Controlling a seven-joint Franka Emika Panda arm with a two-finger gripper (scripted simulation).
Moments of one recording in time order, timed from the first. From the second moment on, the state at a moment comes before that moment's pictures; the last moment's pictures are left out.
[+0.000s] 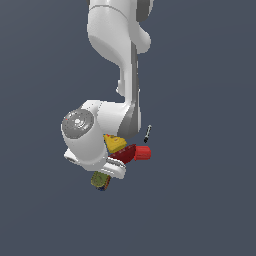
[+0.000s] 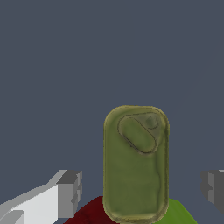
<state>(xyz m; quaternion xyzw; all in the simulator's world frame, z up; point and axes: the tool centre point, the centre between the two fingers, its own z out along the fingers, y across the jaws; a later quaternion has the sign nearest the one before) 0.119 -0.107 0.111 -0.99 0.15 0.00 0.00</state>
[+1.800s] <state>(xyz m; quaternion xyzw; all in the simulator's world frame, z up) 0.118 -0.108 0.061 -0.99 0.16 0.00 0.00</state>
